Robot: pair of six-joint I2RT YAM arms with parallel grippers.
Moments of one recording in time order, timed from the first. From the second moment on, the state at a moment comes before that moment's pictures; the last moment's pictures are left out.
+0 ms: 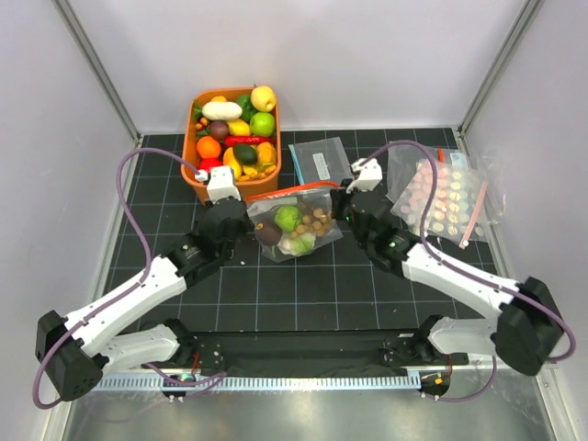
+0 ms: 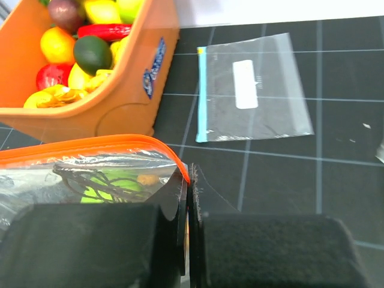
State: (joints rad) left arm -0.78 1.04 0.88 -0.23 -0.68 -0.46; right arm 0.74 1.19 0.79 0.20 0.50 0.34
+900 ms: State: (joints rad) left arm -0.76 0.78 0.80 -0.26 -0.72 -0.60; right arm 0.70 1.06 0.92 -0.24 0.78 0.61
